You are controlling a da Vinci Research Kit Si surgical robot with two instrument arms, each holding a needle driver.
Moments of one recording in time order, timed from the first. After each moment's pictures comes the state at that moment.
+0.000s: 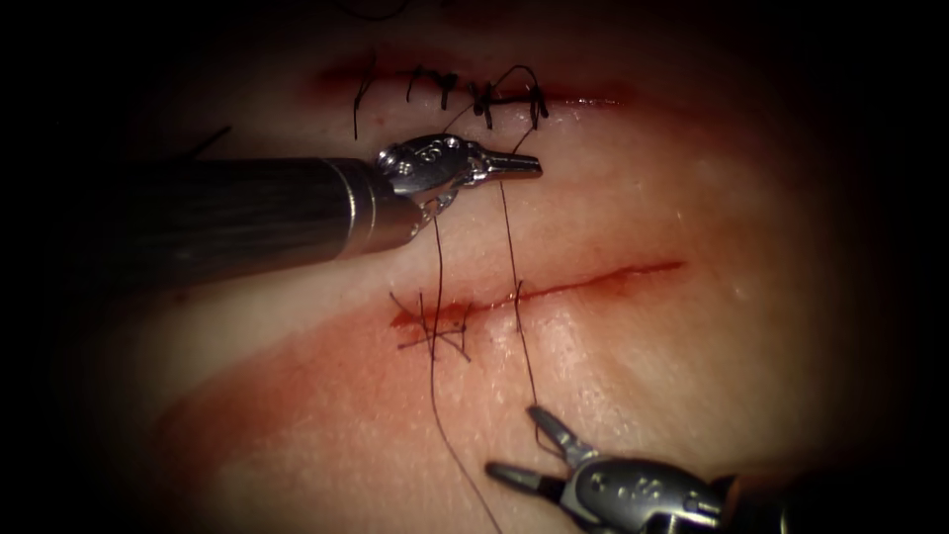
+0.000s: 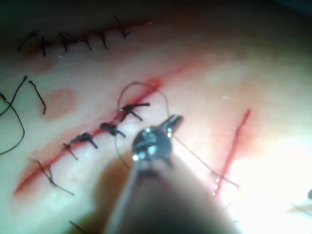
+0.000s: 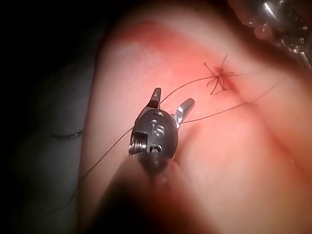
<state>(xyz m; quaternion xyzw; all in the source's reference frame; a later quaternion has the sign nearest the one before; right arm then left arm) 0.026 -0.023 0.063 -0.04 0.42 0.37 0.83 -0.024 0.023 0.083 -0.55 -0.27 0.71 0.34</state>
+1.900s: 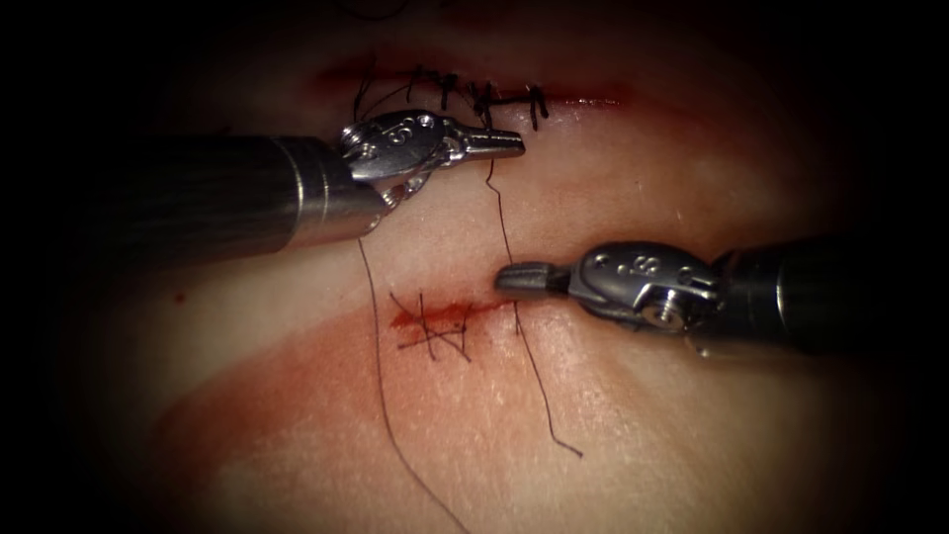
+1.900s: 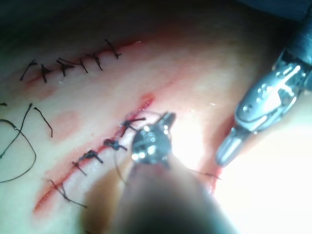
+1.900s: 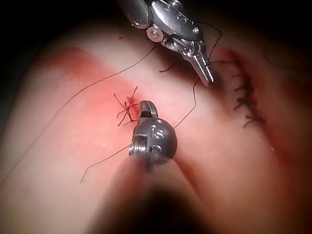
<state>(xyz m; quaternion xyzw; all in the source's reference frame) 0.024 -0.008 0.070 0.14 0.40 0.24 0.87 -0.022 0.024 0.075 -0.55 -0.21 0.74 0.31</state>
